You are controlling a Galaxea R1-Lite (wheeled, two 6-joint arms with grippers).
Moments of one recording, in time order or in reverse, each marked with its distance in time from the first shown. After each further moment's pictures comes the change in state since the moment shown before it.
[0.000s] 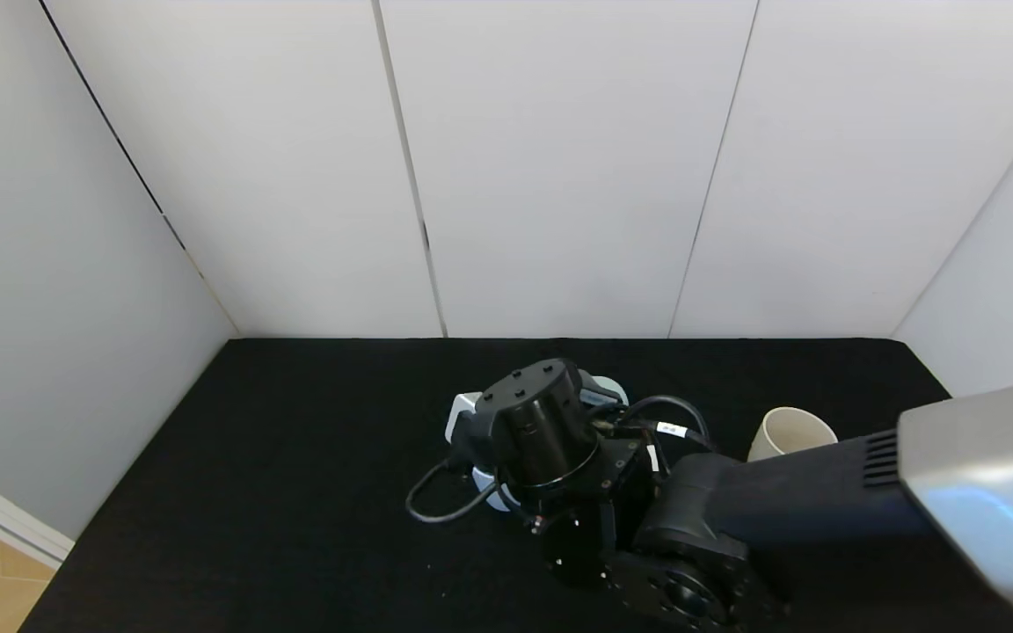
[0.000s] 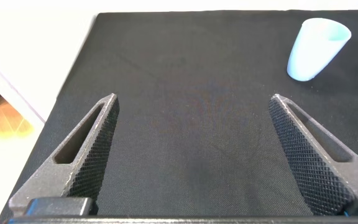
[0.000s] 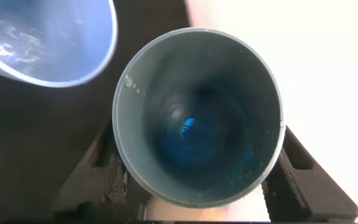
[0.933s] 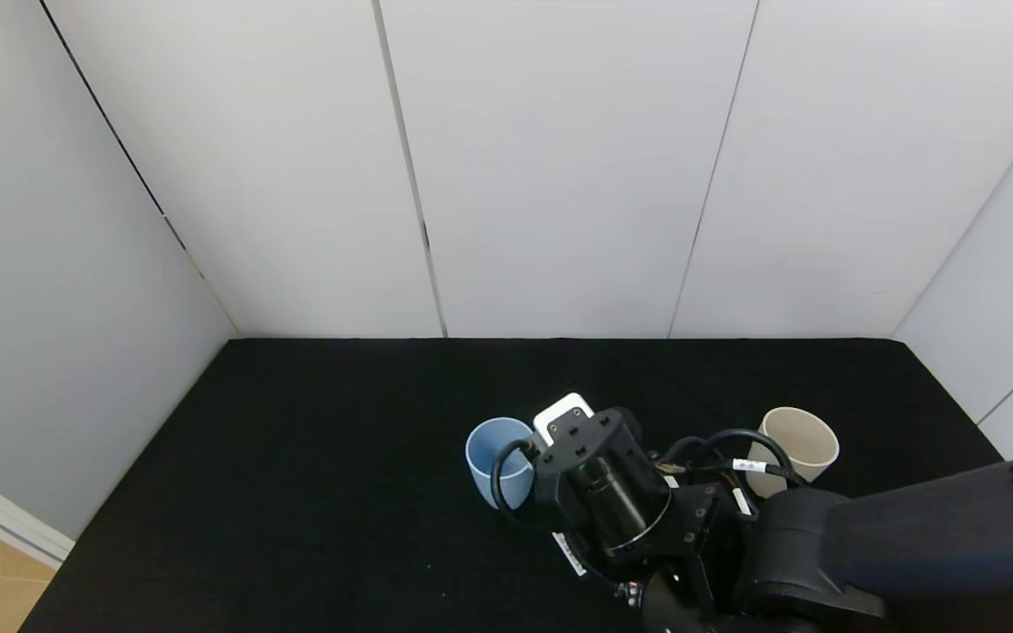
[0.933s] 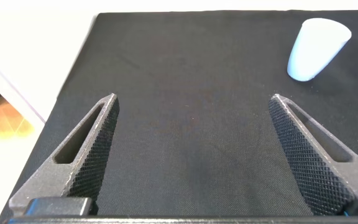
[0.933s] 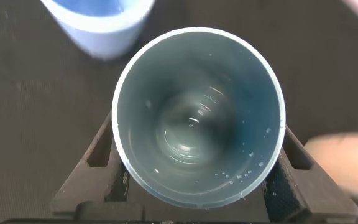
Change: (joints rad) left arm 0.000 0.000 0.000 0.000 0.000 0.000; right arm -0.004 -0.144 0.254 0.109 0.236 0.850
